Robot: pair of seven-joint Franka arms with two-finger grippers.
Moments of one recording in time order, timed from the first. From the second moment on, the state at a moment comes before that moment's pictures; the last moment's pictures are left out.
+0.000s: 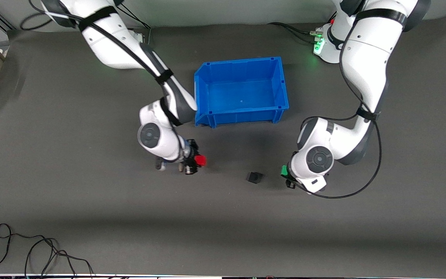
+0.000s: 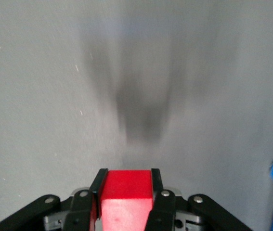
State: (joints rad) left arm -0.29 0.74 -0.16 -1.52 0.05 2.19 -1.74; right arm 0.60 0.72 -0.05 -1.61 0.36 2.39 1.95
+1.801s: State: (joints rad) left arm -0.37 0.89 -0.16 -1.39 0.02 2.35 -1.77; right arm 0.70 0.93 -0.05 -1.33 0.34 2.38 2.20
